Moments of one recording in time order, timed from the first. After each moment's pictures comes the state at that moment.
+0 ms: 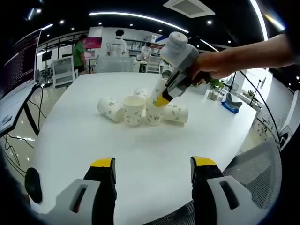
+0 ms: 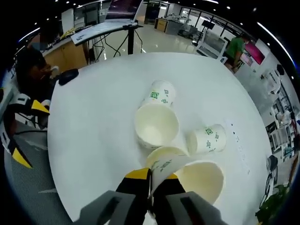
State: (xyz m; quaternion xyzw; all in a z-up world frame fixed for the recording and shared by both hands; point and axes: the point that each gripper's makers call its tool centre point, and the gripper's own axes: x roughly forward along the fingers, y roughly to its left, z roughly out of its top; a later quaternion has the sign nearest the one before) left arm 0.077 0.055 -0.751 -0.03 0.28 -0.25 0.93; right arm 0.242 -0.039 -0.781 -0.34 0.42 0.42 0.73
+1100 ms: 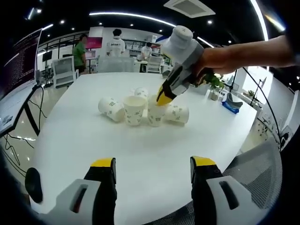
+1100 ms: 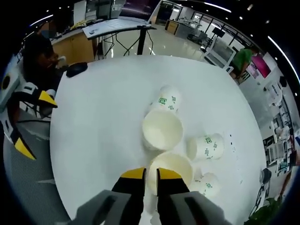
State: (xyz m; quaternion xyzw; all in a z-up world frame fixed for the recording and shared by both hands) left arm 0.078 0.055 -0.750 -0.03 0.28 -0.25 0.93; right arm 0.236 -0.033 -0.769 -0.38 0.40 0.44 0.71
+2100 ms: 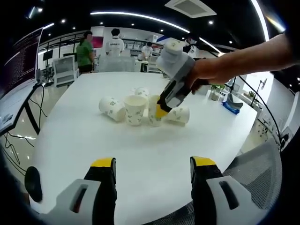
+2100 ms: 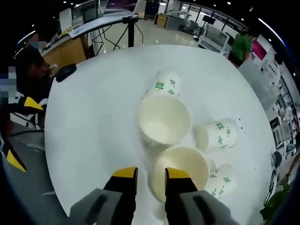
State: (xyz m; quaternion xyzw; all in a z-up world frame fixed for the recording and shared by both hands) left arm 0.078 0.057 -0.750 -0.03 0.28 -0.24 0.93; right arm 0.234 -0.031 -0.803 -0.33 0.45 0.41 0.72
